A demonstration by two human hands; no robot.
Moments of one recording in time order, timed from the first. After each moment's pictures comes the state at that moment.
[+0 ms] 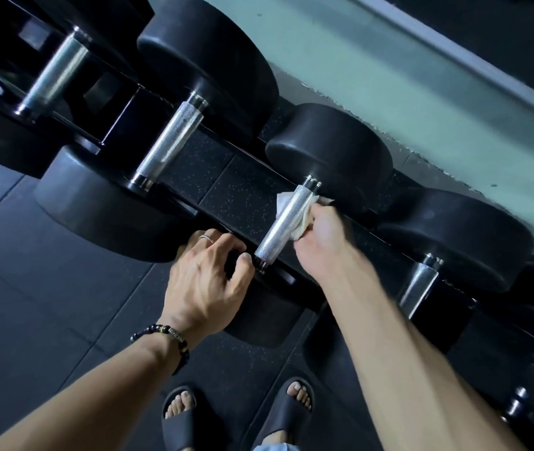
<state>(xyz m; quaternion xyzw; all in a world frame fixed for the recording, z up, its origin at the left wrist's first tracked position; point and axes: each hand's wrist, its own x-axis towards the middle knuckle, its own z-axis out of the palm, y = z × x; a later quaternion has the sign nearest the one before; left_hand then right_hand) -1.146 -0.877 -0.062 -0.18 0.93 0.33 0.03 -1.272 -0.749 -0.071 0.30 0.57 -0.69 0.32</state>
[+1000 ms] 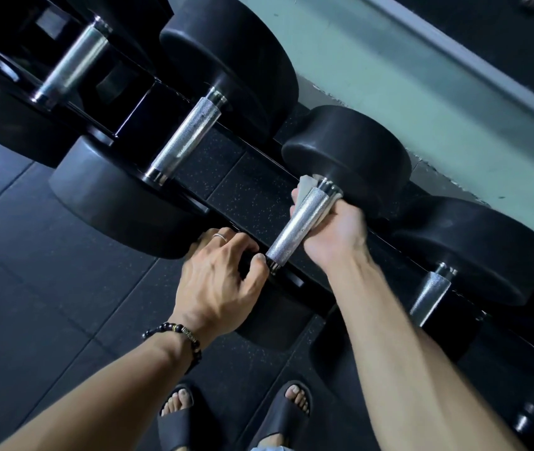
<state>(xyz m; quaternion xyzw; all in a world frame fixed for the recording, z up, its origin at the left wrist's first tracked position) -1.145 -0.877 -0.061 -0.18 0.92 0.34 0.03 -1.281 -0.750 -0.085 0.35 0.45 -0.77 0.29</state>
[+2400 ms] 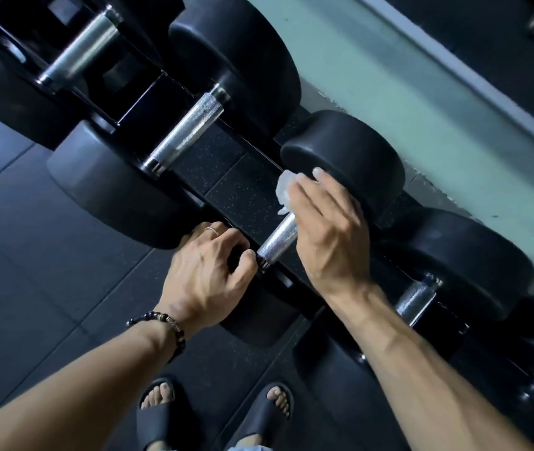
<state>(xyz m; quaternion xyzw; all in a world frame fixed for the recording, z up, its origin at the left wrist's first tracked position) -1.145 -0.876 -0.062 -0.19 0.92 0.33 0.03 -1.262 -0.731 -0.061 -0.35 0.90 -0.20 -0.15</state>
